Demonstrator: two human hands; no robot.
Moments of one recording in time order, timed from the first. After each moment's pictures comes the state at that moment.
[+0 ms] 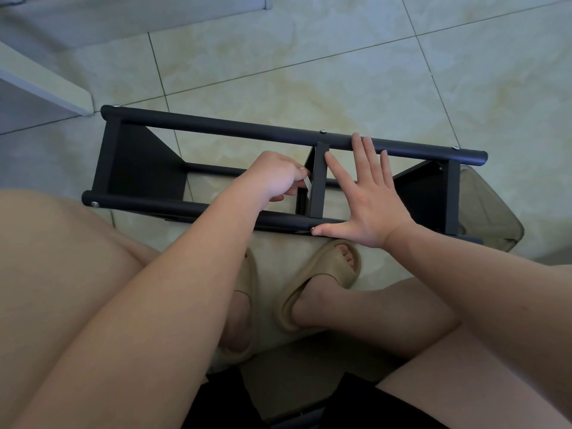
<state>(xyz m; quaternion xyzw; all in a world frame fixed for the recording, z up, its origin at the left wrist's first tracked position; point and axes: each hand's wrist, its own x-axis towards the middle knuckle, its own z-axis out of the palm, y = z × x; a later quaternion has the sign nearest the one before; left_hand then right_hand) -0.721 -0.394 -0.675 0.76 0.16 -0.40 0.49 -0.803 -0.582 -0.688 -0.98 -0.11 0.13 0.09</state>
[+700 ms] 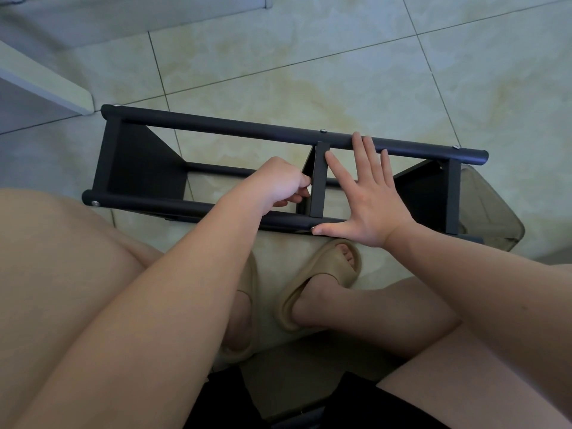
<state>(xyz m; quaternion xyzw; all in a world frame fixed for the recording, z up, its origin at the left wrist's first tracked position) -0.727 -0.402 -0.669 0.76 0.15 -0.43 0.45 -0.803 -0.583 -0.690 -0.98 -0.11 0.12 0.10</state>
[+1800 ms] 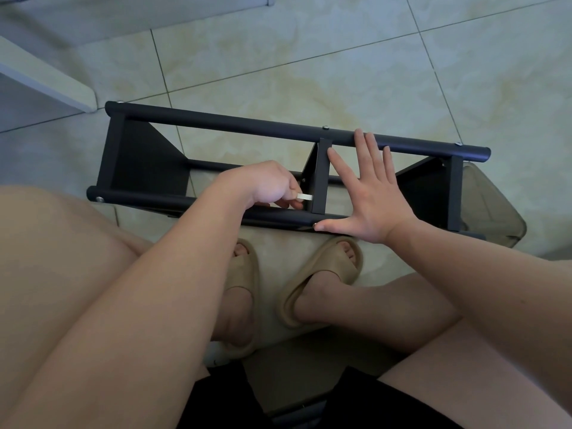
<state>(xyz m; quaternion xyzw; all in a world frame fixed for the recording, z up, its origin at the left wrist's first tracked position) -0.724 -0.375 -0.659 0.80 -0.03 -0.50 0.32 -0.804 -0.582 -0.688 -0.98 -0.11 0.12 0.10</state>
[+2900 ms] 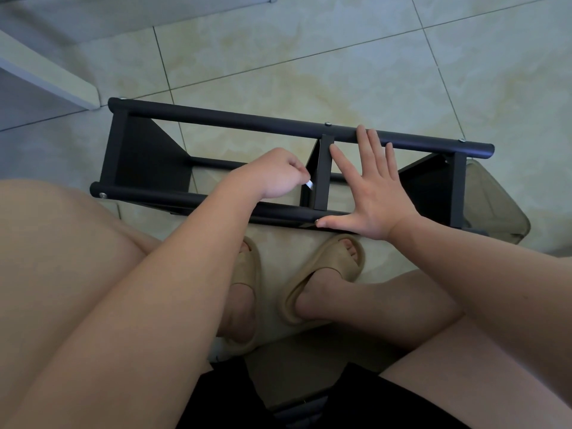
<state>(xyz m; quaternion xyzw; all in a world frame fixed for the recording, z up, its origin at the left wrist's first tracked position) -0.721 -0.381 -0.672 0.84 -0.01 -0.42 0.36 -0.804 -0.582 -0.687 -0.98 -0.11 0.13 0.10</state>
